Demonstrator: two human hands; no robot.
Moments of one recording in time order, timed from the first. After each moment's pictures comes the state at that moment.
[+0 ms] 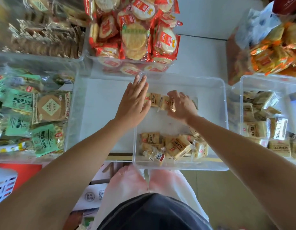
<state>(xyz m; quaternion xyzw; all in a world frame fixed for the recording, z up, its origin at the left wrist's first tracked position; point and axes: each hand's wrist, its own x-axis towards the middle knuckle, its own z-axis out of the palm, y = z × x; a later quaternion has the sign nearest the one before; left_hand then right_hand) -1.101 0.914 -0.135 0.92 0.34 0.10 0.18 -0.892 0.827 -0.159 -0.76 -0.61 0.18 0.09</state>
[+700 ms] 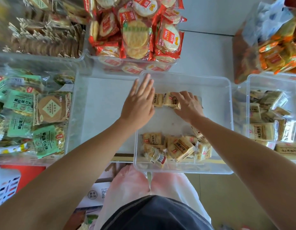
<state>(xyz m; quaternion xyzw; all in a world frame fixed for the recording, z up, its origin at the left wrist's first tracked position) -1.088 0.911 -0.124 0.95 0.30 0.00 0.05 -0.875 0.828 -0.180 -0.78 -0.61 0.14 0.00</state>
